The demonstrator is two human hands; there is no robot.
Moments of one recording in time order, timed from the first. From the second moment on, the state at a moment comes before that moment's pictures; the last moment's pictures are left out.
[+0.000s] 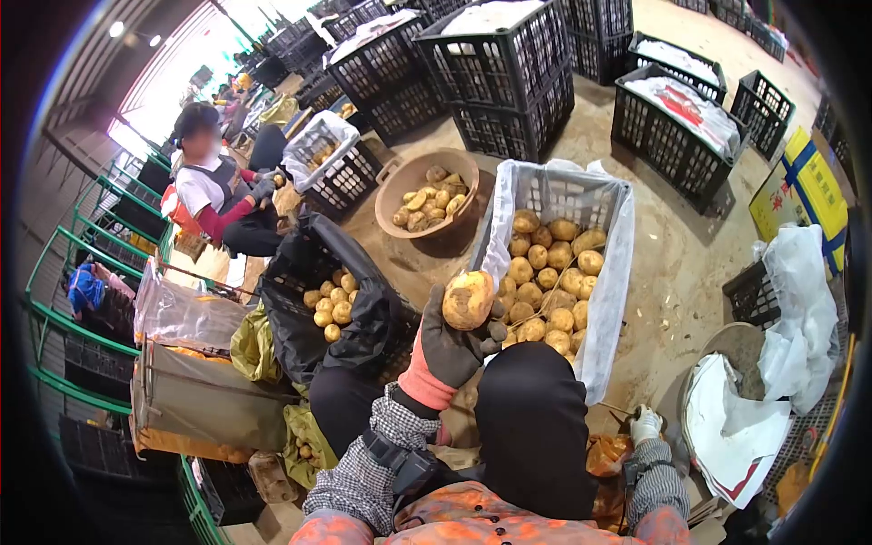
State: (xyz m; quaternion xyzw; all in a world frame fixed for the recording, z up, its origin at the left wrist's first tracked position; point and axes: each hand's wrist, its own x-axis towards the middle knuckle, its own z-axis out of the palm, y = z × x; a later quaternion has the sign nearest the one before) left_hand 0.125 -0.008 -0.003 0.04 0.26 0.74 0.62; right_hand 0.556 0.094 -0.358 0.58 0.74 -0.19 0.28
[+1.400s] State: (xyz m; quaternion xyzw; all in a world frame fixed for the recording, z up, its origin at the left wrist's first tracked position) left_hand 0.116 0.035 0.017 0.26 0.27 0.75 0.55; right_hand 0.286 0.146 0.037 0.27 0.55 -0.78 -0.12
